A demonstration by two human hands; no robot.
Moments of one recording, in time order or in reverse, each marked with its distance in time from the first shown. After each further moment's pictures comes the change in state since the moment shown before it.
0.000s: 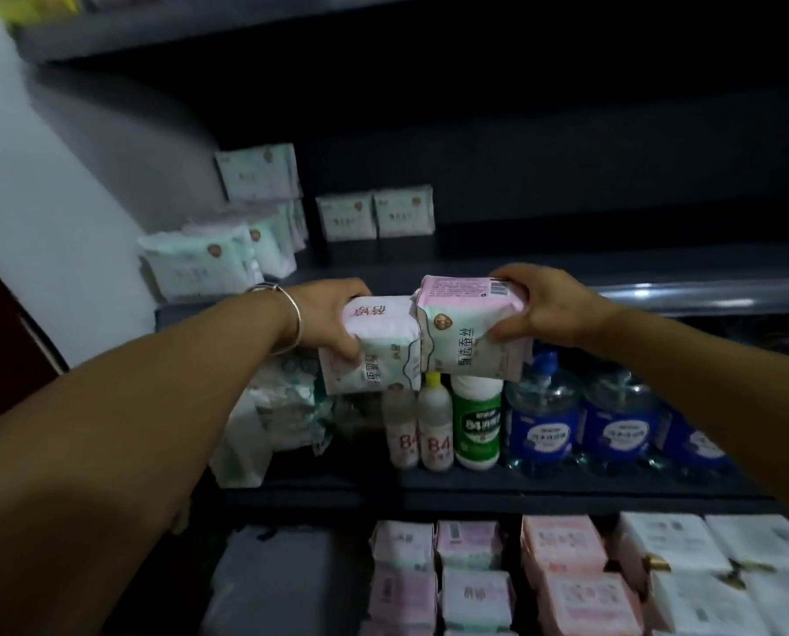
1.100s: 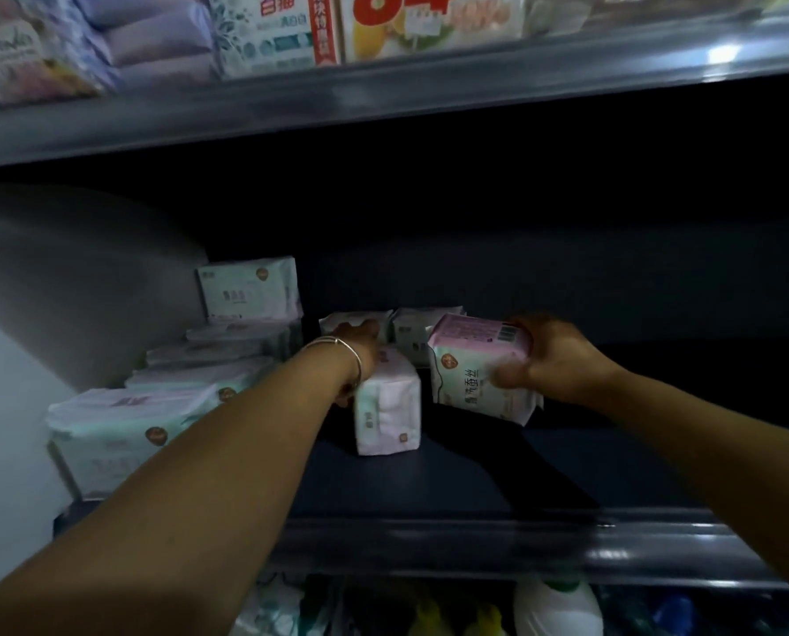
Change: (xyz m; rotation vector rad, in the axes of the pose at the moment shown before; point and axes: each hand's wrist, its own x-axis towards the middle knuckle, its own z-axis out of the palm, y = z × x) left_hand 0.246 -0.060 -0.077 0.175 0.177 -0.214; right_hand 0.225 0.004 -0.020 -0.021 0.145 0.025
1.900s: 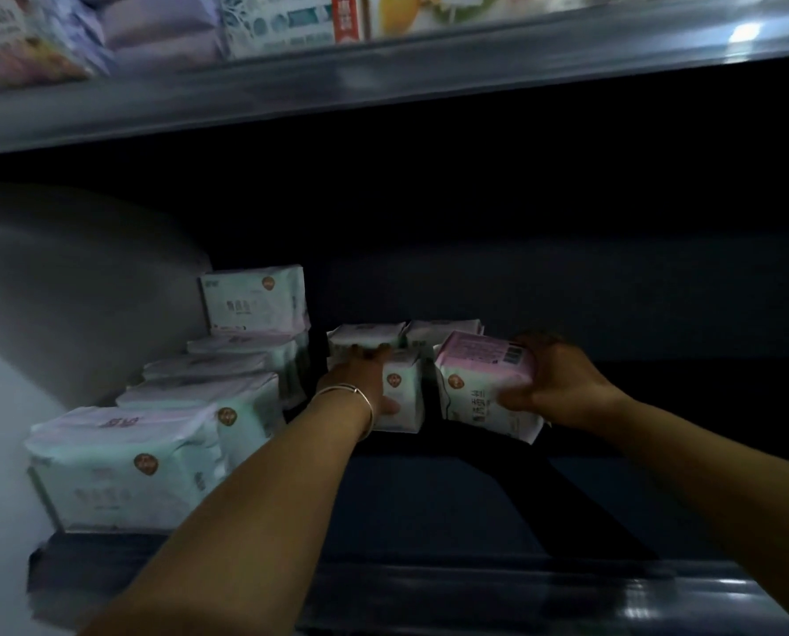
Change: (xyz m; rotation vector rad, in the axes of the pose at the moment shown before) left_hand 0.031 -0.025 0.034 0.053 0.043 0.065; right_hand 0.036 0.016 0.026 -0.114 0.081 -0.024
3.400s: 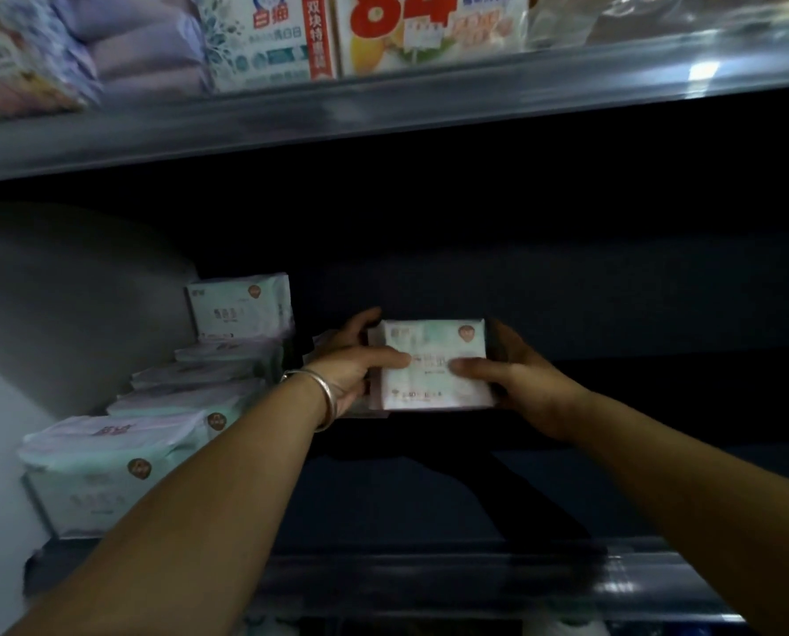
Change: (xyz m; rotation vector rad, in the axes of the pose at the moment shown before) left_hand -0.041 0.027 -0.035 -1.519 -0.007 0.018; right_hand -0.013 -0.017 0.006 0.854 -0.176 0.153
